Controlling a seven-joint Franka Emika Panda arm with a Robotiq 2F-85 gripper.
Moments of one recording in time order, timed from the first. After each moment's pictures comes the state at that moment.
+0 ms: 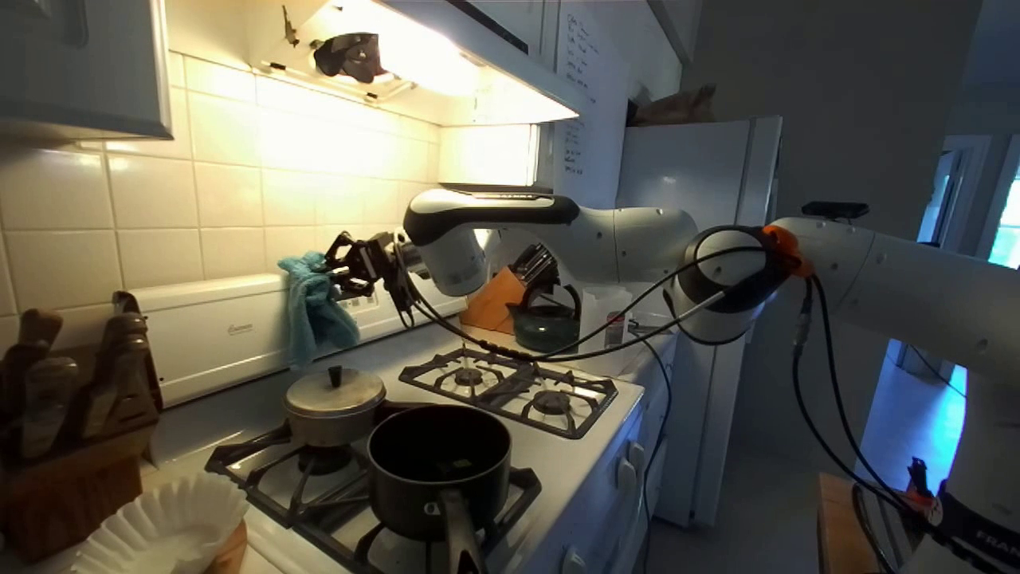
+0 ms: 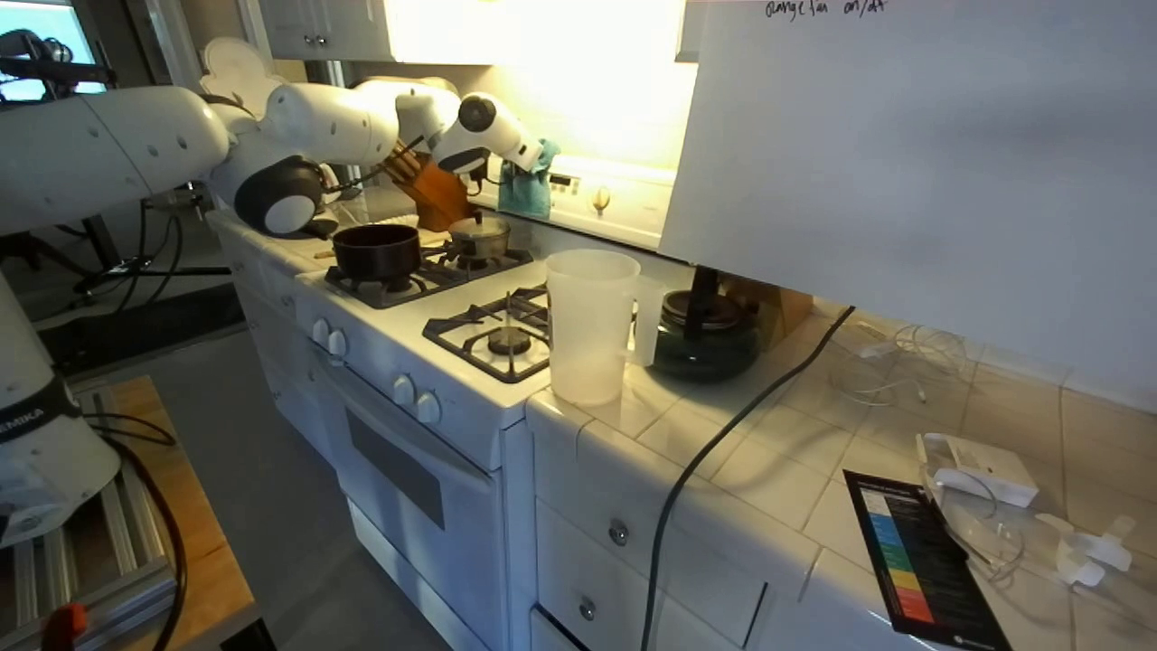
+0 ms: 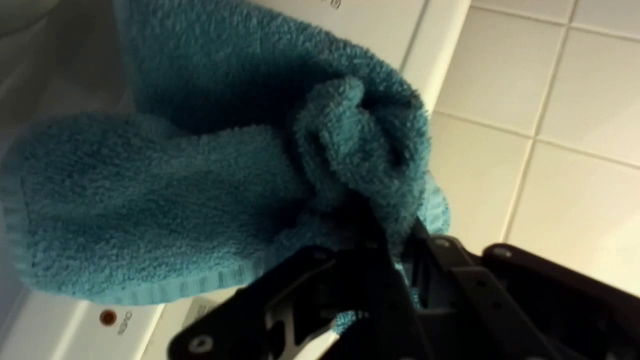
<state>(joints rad) 0.02 1.33 0.58 -0.51 0.39 2.85 0.27</state>
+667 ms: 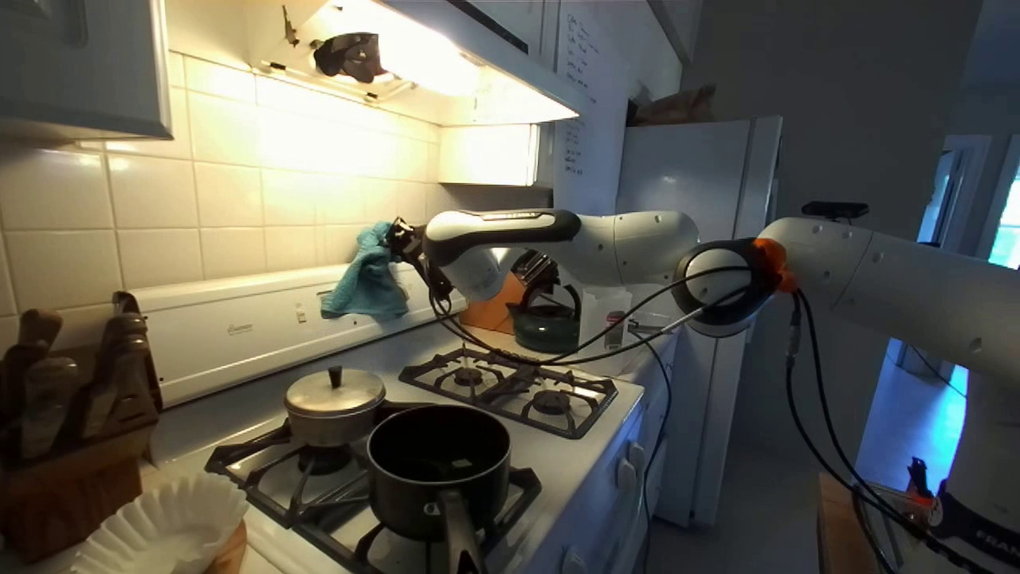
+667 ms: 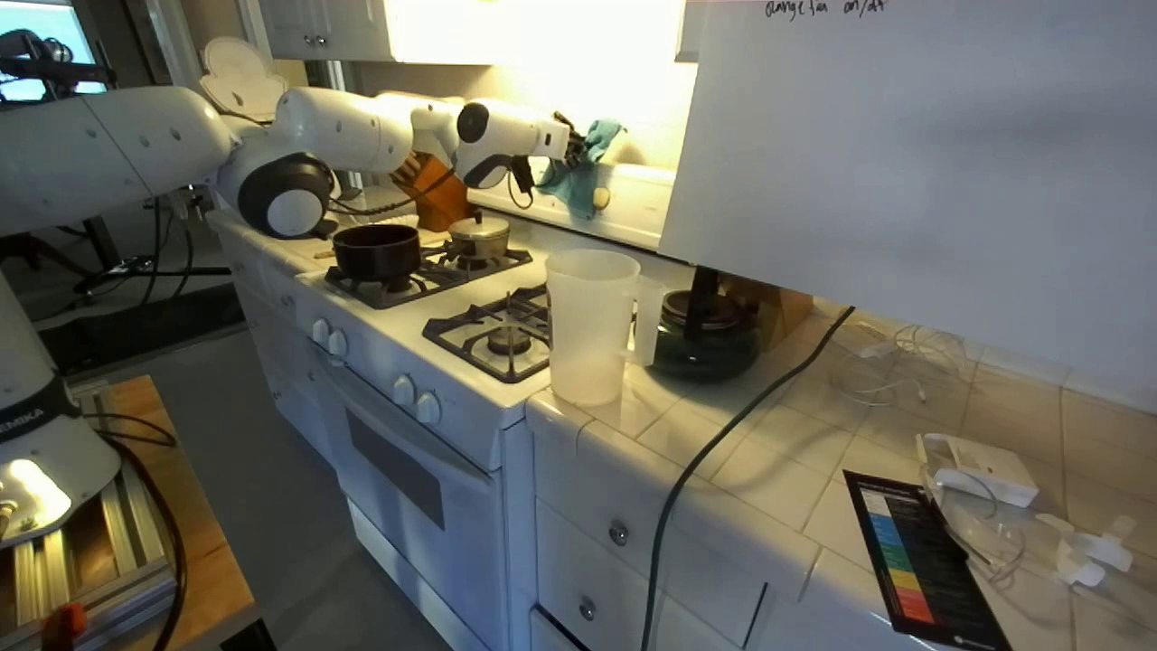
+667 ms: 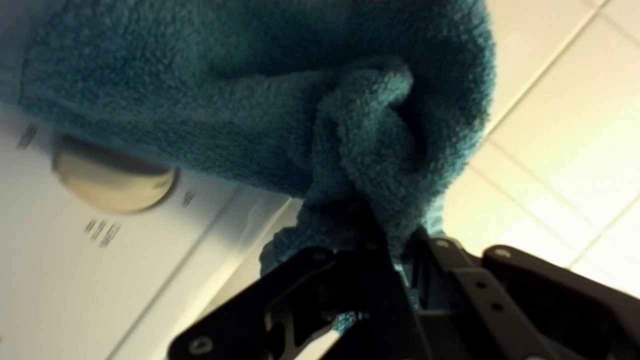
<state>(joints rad) -0.02 1.32 0.36 -0.52 0.38 3.24 0.14</state>
